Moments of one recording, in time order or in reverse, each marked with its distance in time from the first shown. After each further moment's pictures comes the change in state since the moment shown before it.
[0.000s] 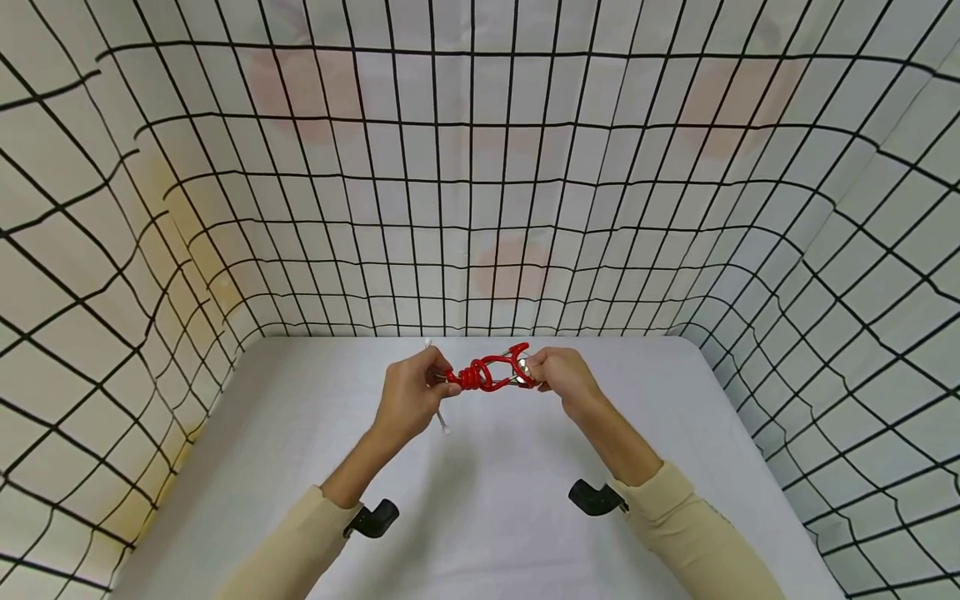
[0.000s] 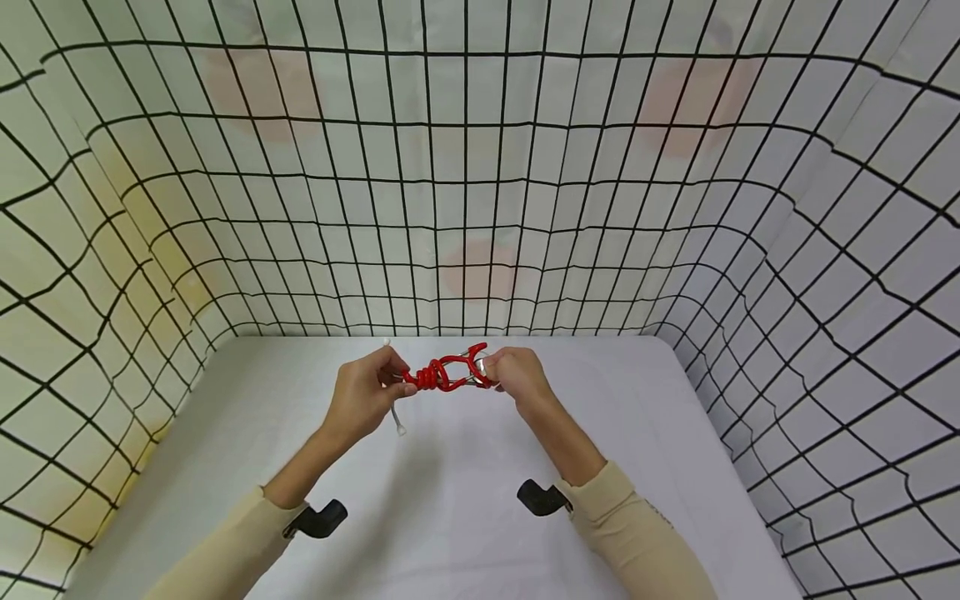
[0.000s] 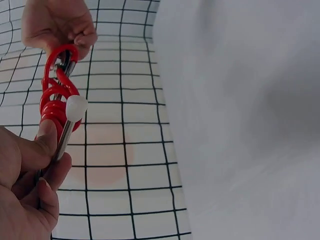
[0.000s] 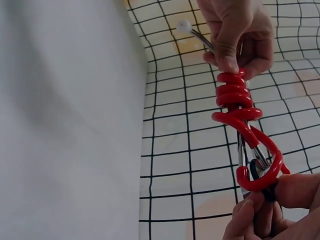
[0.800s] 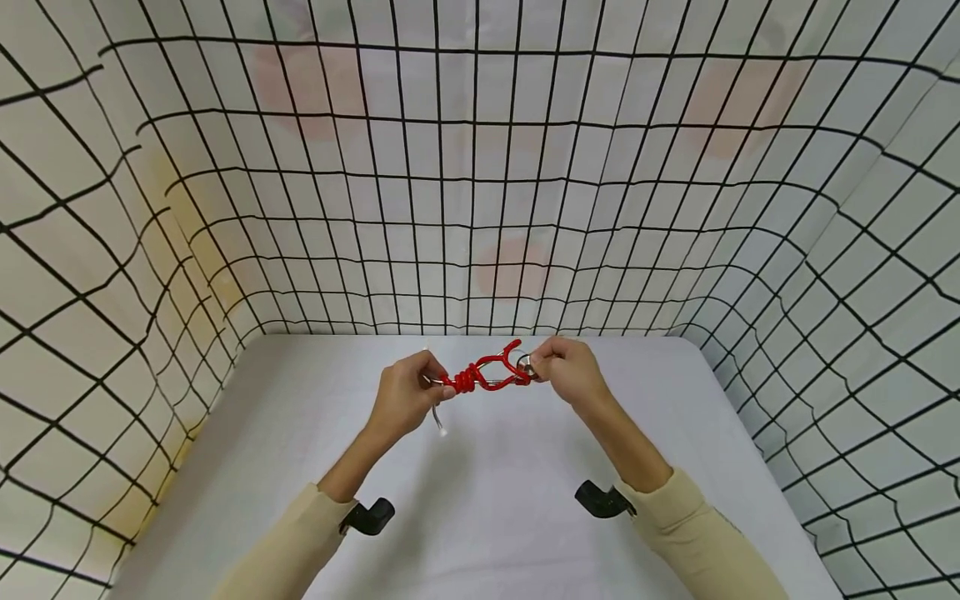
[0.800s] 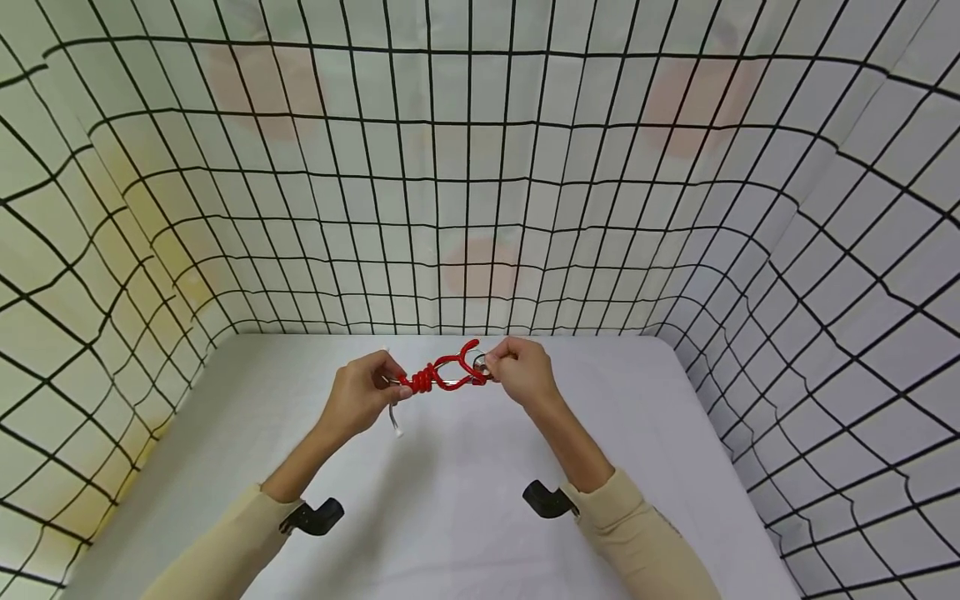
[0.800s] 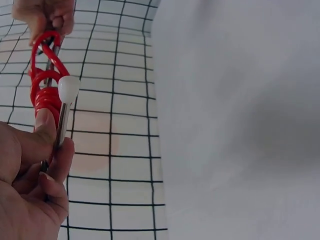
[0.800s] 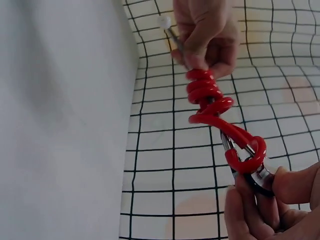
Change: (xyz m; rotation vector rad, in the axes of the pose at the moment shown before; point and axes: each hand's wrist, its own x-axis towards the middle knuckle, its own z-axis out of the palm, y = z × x) left_hand -0.003 -0.014 -0.002 -0.043 -0.041 -0.149; right_hand -0.010 -0.008 -0.004 -0.048 0.082 -0.126
